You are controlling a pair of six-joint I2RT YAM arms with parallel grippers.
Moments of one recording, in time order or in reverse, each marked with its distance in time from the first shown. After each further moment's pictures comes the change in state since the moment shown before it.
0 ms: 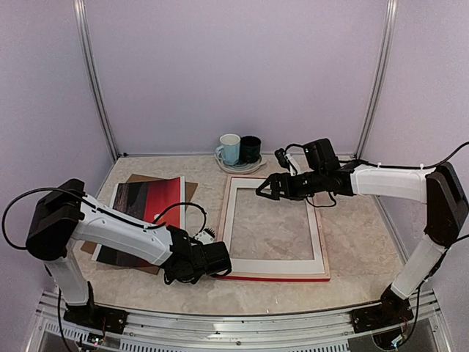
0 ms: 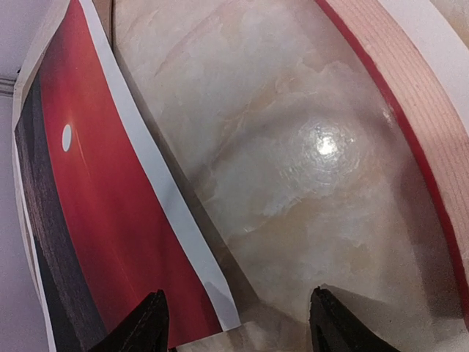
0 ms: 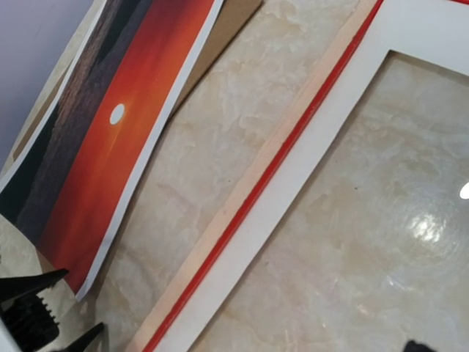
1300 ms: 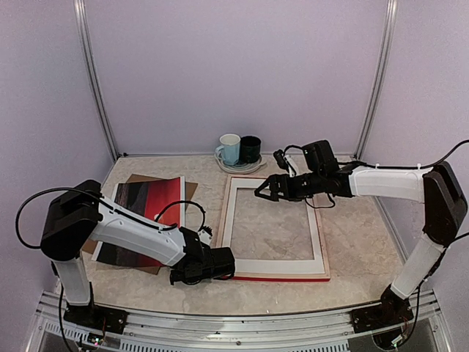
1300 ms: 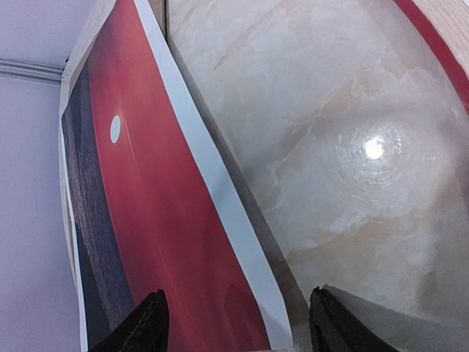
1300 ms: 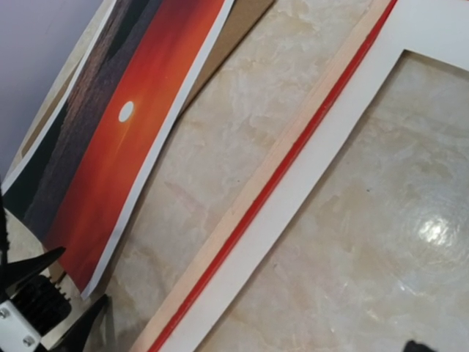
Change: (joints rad) left arm 0.002 0.106 0.067 -0.137 -0.143 -0.087; right arm 0.000 0.013 -0.013 0.037 -0.027 0.002
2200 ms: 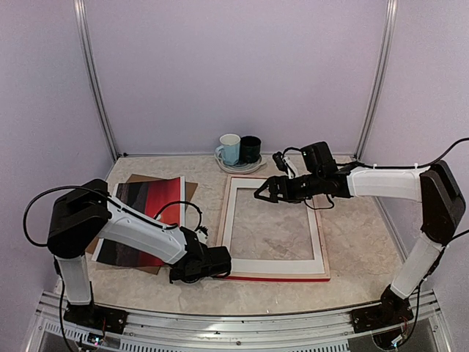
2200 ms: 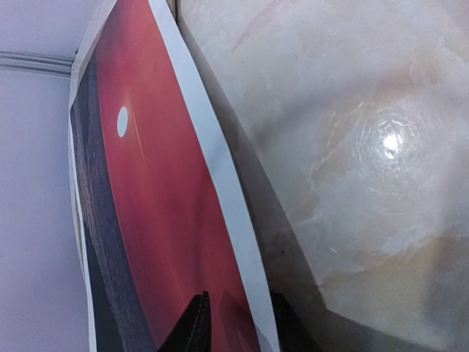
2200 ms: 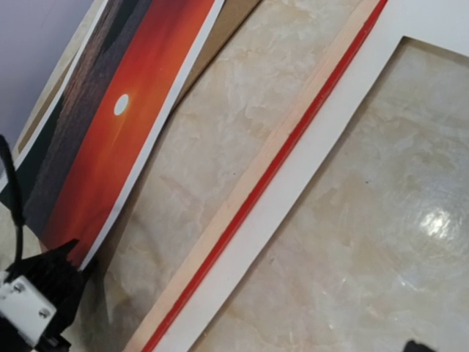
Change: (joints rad) left arm 0.048 0.037 -0.025 0.018 -0.032 0.014; right arm 0.000 0.019 0.000 0.001 -0.006 0.002
